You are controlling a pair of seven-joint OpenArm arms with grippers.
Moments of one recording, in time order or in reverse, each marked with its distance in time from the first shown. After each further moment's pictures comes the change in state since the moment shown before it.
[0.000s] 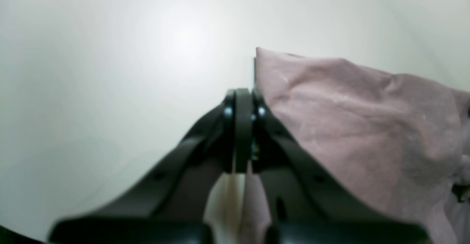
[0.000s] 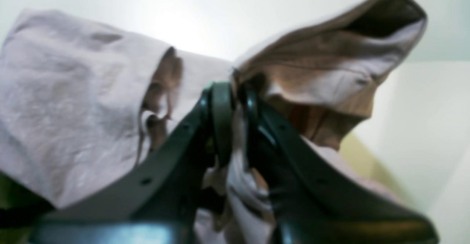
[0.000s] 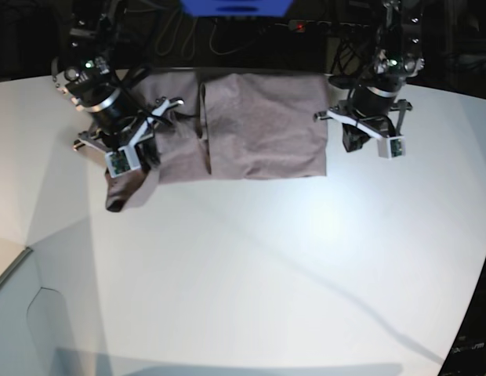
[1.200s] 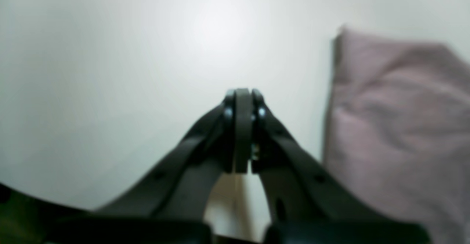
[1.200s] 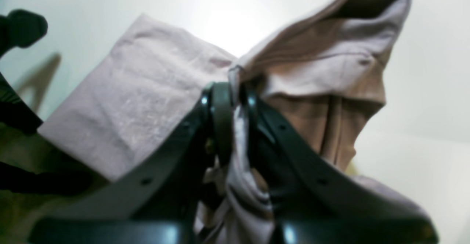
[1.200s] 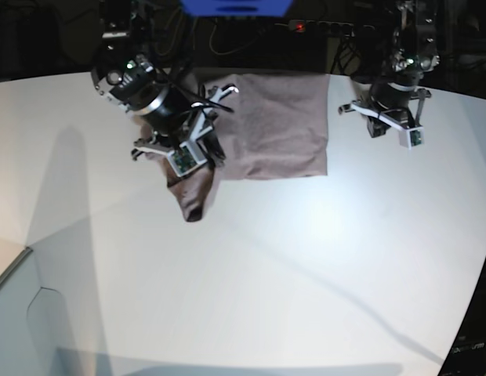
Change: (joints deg) left arm 0.2 -2.4 -4.7 -6.6 -0.3 0.3 0.1; right arm 0.1 0.2 -14.1 -1.3 -0.1 0.0 -0.2
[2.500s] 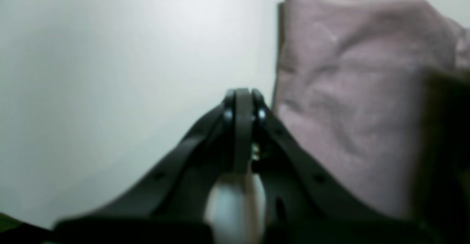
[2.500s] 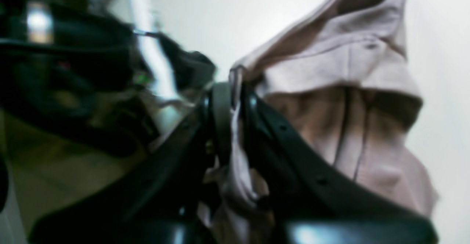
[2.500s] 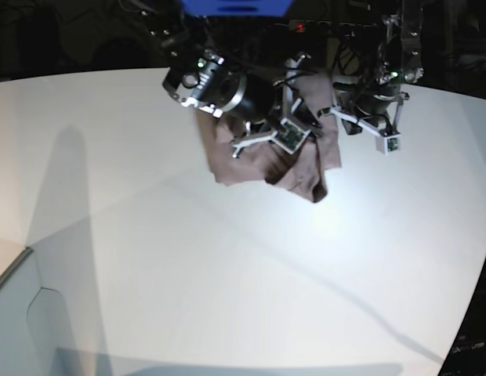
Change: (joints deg) left arm -4.6 2.9 2.2 -3.5 0.2 -0.3 7.4; right arm 4.6 0.7 -23.8 -7.9 -0.2 0.0 0.0
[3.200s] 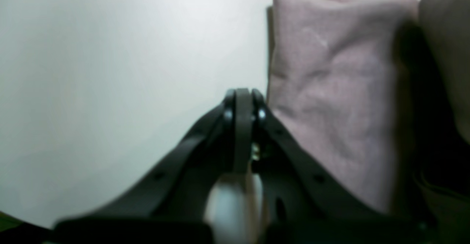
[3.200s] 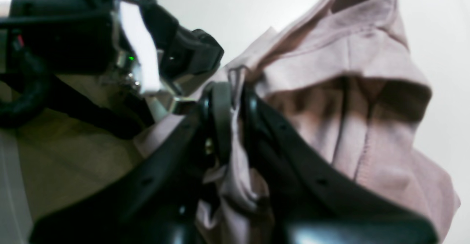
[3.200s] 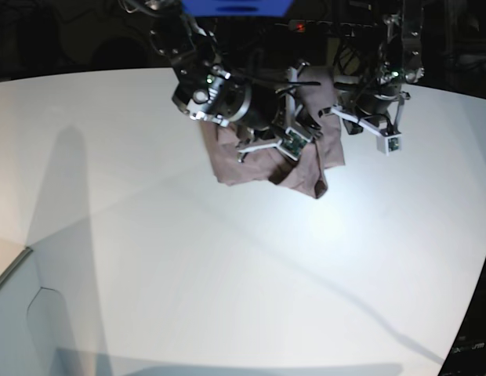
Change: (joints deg) left arm 0.0 -0.2 0.0 0.0 0.0 0.0 0.0; right arm 4.8 0.1 0.0 -8.0 0.2 0.0 0.0
